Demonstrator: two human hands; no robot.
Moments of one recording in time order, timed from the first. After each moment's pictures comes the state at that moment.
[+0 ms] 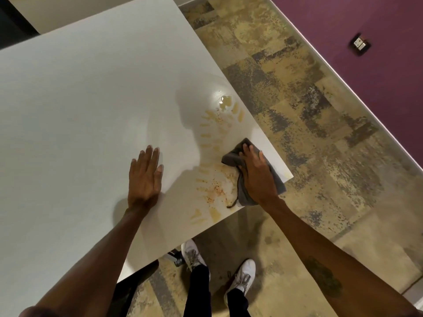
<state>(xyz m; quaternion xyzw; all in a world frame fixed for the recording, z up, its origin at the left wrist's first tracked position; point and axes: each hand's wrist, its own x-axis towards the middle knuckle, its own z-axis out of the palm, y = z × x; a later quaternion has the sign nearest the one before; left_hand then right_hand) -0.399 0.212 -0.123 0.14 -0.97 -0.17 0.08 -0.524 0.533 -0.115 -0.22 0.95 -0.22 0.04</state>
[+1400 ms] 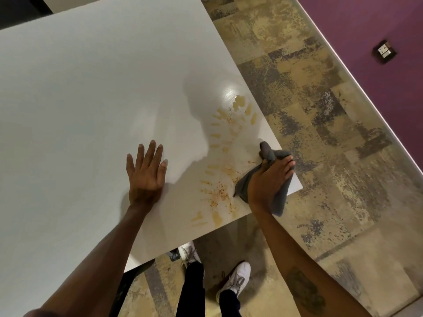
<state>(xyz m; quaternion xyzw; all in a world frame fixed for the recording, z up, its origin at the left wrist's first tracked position) -0.401 0.211 -0.132 0.18 -0.97 -0.10 0.09 -0.525 0.493 -0.101 0.18 0.94 -0.28 -0.02</state>
